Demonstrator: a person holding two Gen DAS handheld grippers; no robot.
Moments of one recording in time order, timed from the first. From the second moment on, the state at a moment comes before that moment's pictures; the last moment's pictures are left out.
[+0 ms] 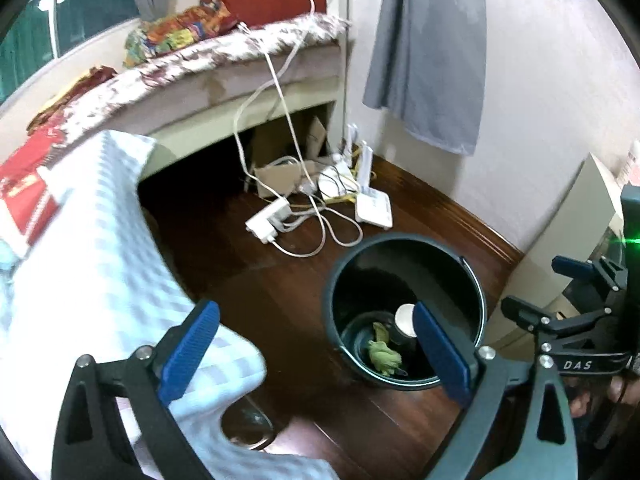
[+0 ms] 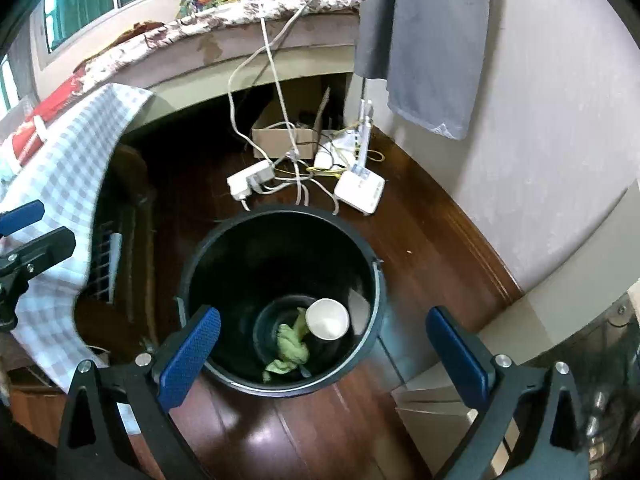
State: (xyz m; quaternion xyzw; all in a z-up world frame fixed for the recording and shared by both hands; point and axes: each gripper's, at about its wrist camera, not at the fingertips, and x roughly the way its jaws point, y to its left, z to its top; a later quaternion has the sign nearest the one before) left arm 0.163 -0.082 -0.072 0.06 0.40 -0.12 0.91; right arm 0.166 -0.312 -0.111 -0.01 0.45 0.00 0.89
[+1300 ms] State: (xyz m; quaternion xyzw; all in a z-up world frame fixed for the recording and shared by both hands) left arm 0.081 0.162 -0.019 -0.09 0.29 0.18 0.94; right arm 0.158 -0.089 -0.013 -0.10 0.34 0.17 0.92
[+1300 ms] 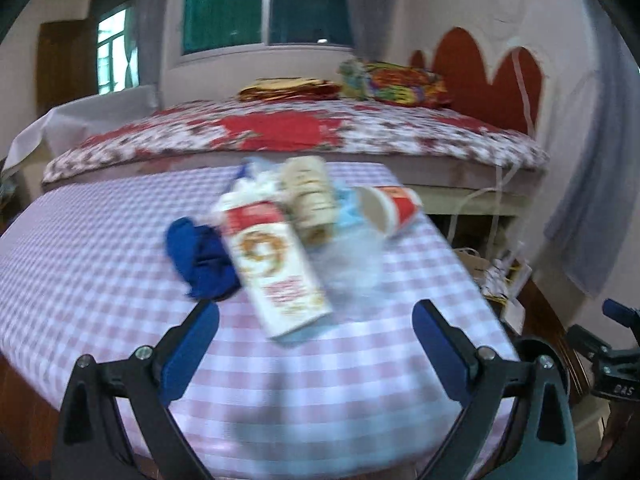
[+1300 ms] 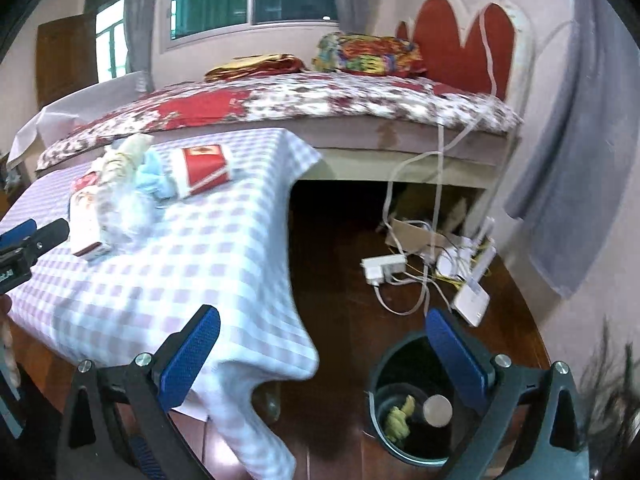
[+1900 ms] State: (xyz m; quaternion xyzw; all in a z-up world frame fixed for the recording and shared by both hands) left arm 0.071 0.231 -0.033 -0.13 0.30 0.18 0.93; right arm 0.163 0.037 -0.013 -0.13 0.32 0.27 0.90
